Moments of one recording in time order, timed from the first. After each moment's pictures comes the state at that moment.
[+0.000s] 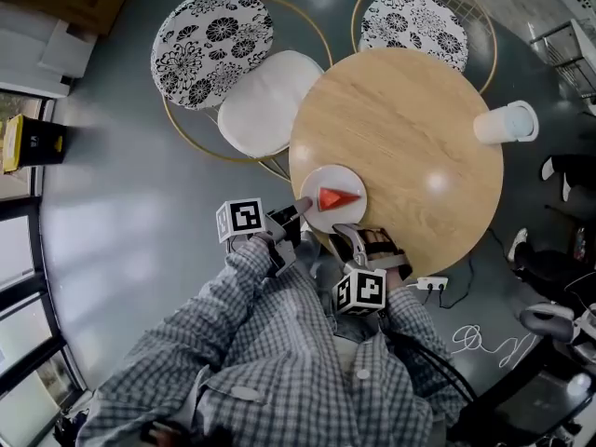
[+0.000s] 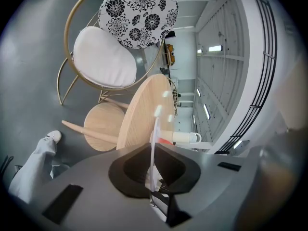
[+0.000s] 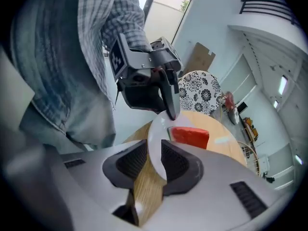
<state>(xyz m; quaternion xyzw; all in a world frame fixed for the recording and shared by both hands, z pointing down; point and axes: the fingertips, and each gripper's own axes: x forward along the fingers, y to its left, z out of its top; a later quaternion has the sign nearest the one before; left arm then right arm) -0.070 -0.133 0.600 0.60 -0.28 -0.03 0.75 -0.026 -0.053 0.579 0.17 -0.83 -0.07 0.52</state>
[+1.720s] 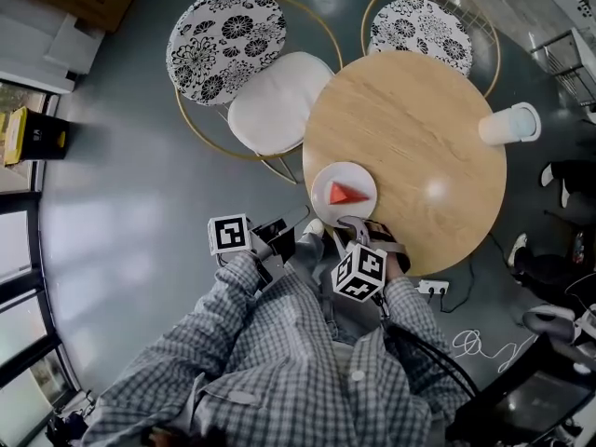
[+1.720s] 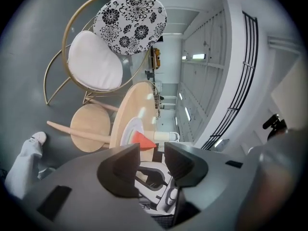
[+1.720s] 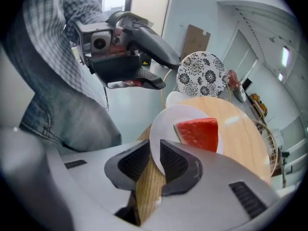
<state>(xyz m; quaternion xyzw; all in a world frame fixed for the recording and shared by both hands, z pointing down) -0.106 -0.104 0.556 0.62 -0.23 -0.12 0.74 -0.036 -0.049 0.611 0.18 -0.82 0.05 0.55</state>
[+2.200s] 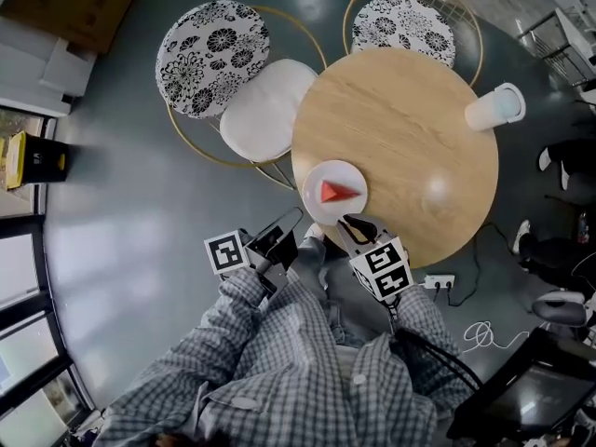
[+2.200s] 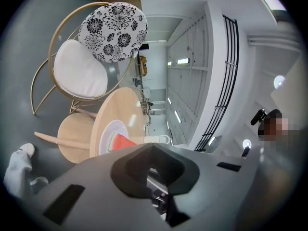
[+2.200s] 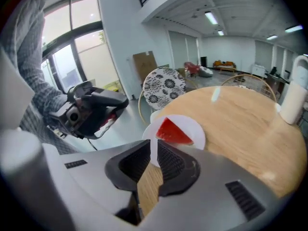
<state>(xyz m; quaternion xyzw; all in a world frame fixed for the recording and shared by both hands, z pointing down) -0.096 -0.106 0.509 0.66 -0.23 -0.19 0.68 -0.011 -0.073 0.553 0.36 -0.83 0.27 0.32</state>
